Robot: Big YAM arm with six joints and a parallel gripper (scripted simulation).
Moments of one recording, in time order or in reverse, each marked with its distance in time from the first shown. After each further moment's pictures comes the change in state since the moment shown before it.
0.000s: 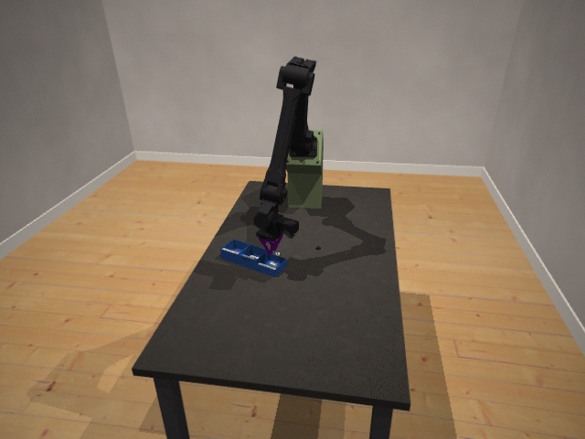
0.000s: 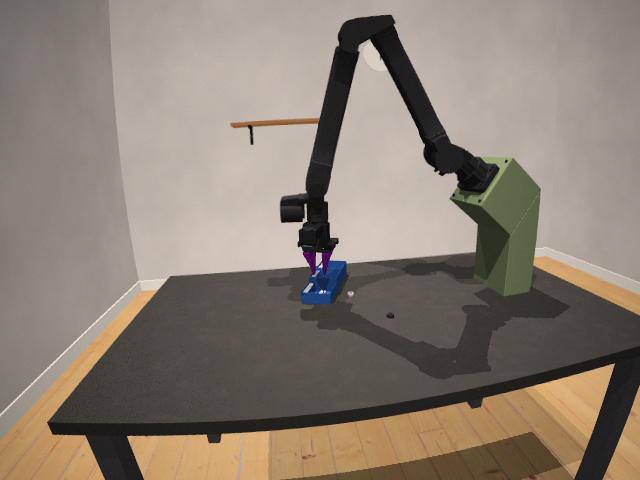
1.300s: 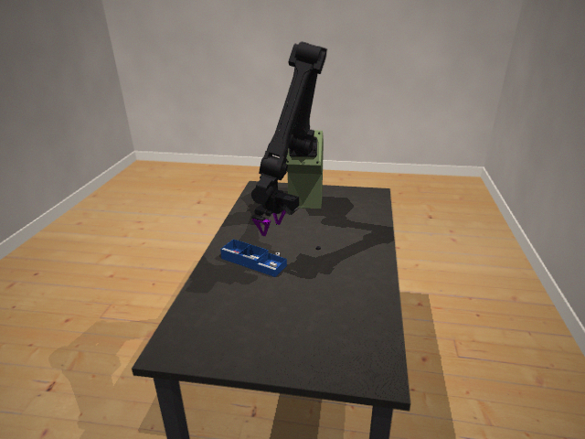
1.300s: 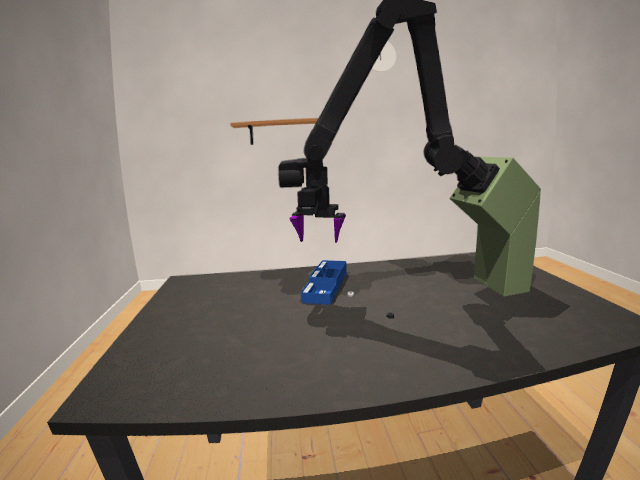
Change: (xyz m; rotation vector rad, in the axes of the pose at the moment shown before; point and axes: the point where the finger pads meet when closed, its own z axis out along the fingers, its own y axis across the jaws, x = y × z) arm 0.000 0.001 -0.094 -0.003 0.002 0.003
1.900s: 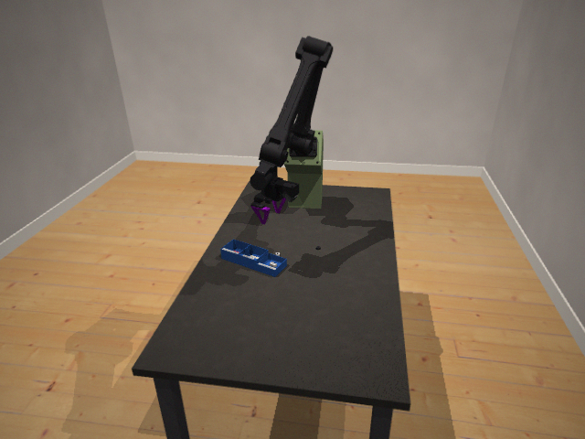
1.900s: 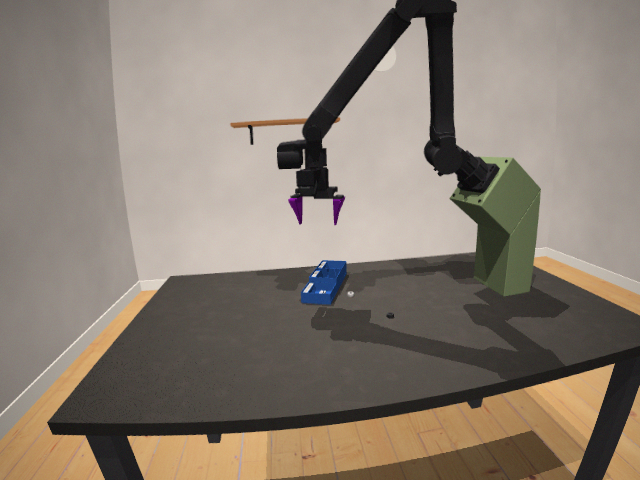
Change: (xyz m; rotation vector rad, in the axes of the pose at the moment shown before) arm -0.001 -0.001 -0.049 0.002 0.000 -0.003
